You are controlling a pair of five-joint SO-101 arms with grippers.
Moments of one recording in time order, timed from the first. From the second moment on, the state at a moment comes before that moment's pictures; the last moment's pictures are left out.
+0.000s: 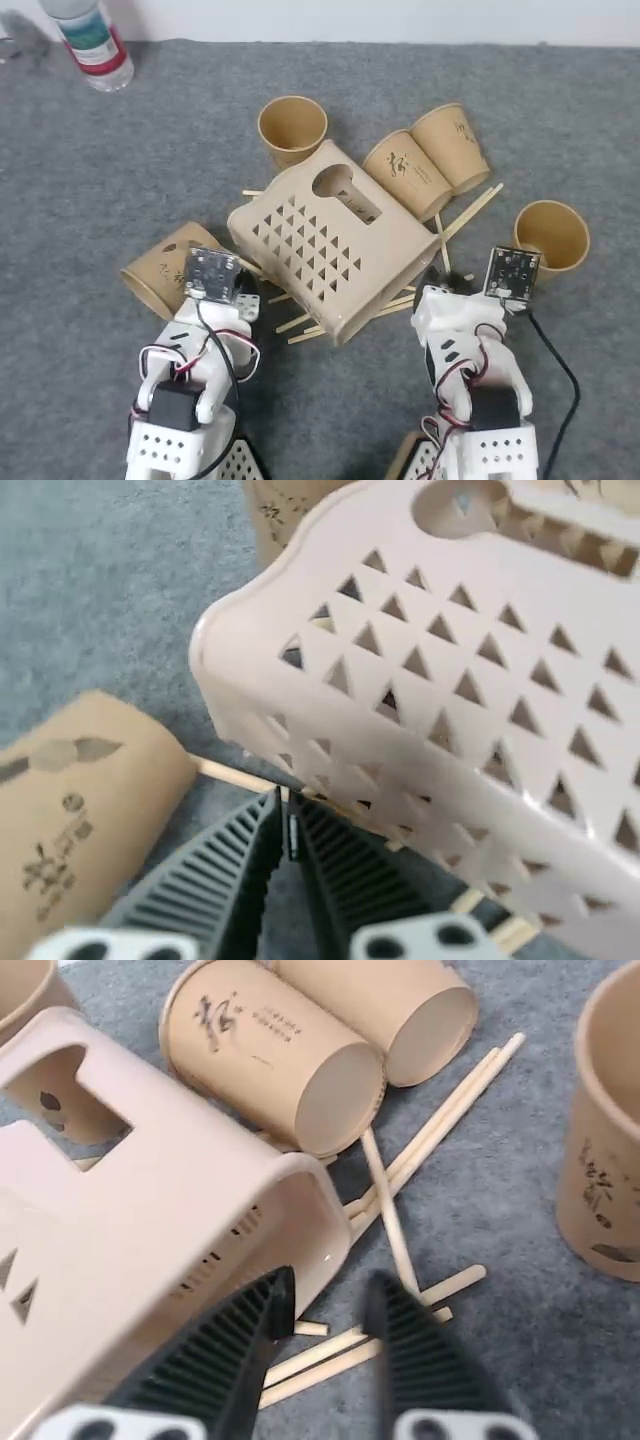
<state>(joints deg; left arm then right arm) 5.6 -103.2 97.4 58.2 7.5 -9.1 -103.5 95.5 52.2 -19.2</state>
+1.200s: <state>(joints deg) -2.4 -103.2 90.1 57.5 20.9 -8.5 -103.5 95.5 50.8 -21.8</state>
